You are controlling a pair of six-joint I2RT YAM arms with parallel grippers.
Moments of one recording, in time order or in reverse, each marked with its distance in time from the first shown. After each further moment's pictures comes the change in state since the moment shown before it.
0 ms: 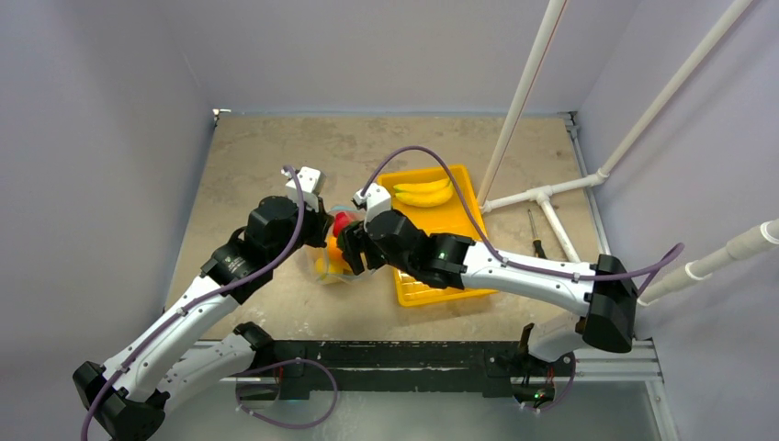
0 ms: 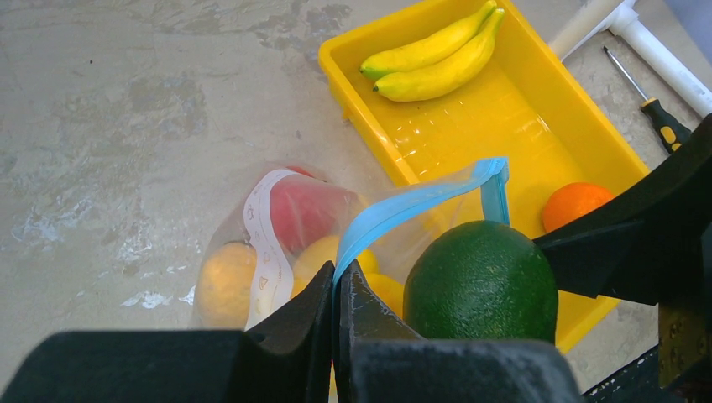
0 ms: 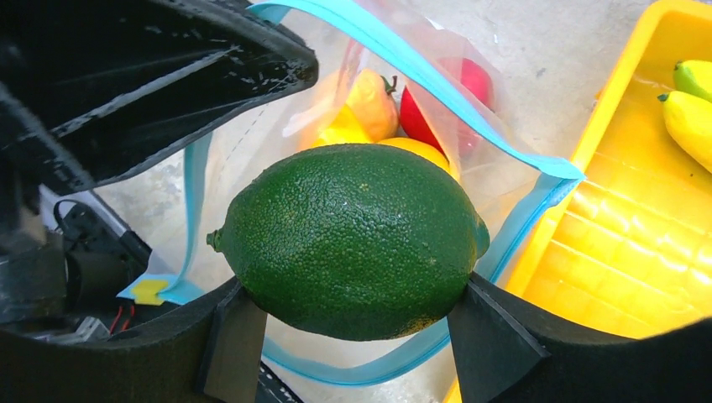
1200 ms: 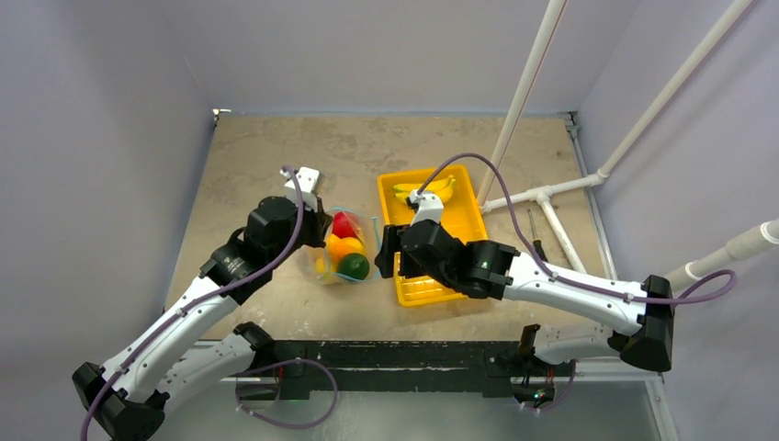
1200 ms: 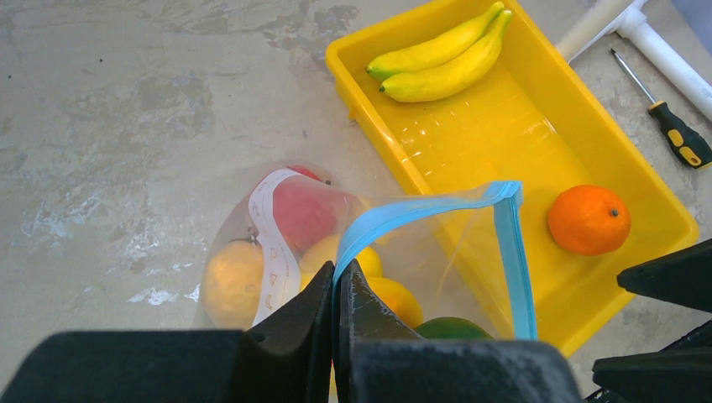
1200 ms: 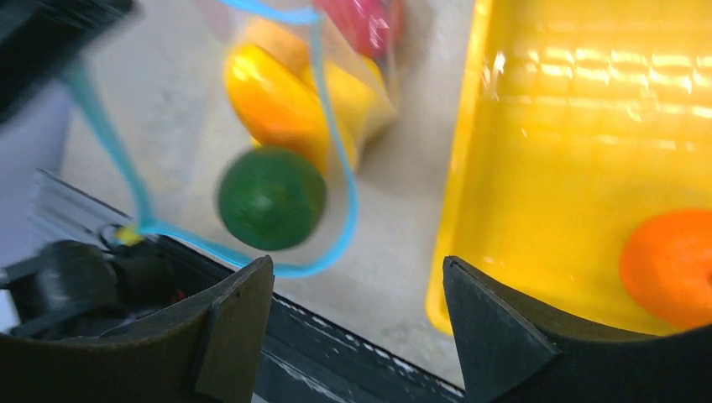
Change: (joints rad) left arm 0.000 -0.003 0.000 -0.006 -0.016 0.000; right arm 0.000 -0.219 -0.068 -0.252 0.098 0.378
